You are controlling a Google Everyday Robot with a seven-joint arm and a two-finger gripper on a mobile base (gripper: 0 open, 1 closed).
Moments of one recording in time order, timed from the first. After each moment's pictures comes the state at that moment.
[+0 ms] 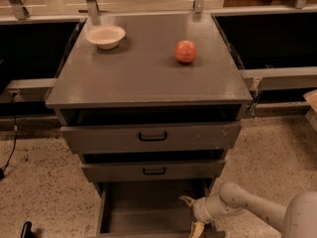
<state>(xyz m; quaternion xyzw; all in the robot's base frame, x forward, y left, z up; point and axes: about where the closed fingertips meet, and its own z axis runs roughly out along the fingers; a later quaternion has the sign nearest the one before) 0.449 -0.118 0.231 -0.66 0.63 0.30 0.27</state>
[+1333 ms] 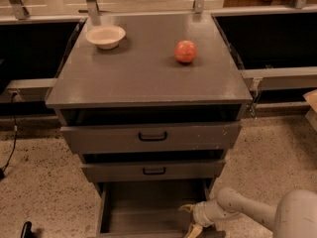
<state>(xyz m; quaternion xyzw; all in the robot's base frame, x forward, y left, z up) 0.450 -0.125 0.186 -0.67 0.65 0.27 0.25</state>
